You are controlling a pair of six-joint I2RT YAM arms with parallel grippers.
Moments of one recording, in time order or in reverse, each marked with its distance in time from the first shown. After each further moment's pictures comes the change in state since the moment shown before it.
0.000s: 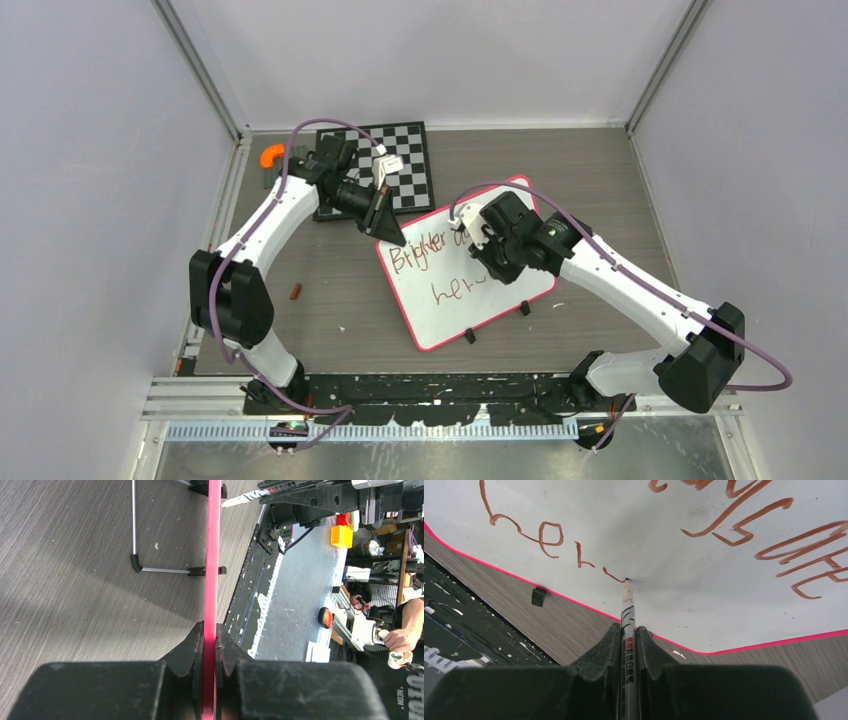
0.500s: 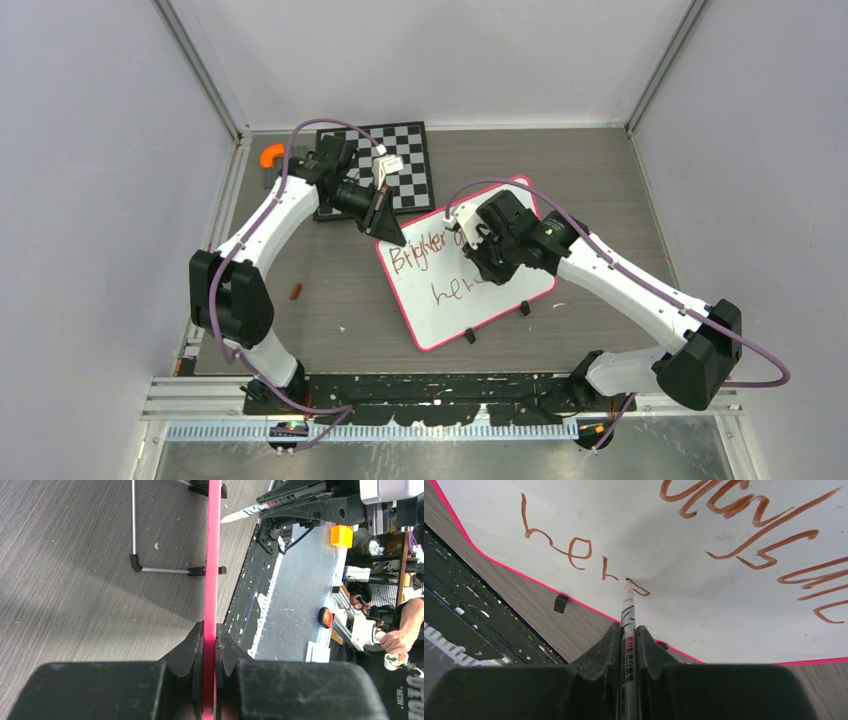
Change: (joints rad) left arm 0.000 0.000 0.000 0.000 0.000 0.000; right arm 0.014 0.019 0.019 0.015 -0.071 0.020
